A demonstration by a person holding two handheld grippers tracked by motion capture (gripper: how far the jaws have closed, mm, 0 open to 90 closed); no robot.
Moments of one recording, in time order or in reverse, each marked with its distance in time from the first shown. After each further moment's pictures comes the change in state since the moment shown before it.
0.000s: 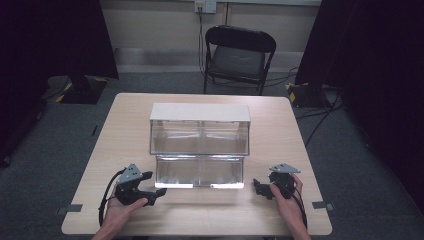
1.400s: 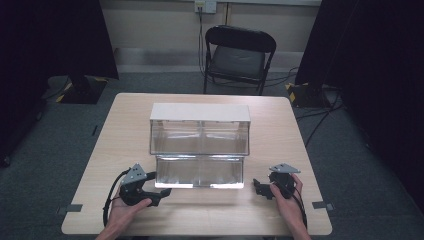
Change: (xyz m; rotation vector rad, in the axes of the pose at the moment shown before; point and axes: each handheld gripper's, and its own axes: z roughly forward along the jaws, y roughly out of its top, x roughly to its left) left arm -0.010 0.005 0.006 -0.011 -0.018 0.030; right arm 0.000 0.000 0.000 0.002 -0.001 0.002
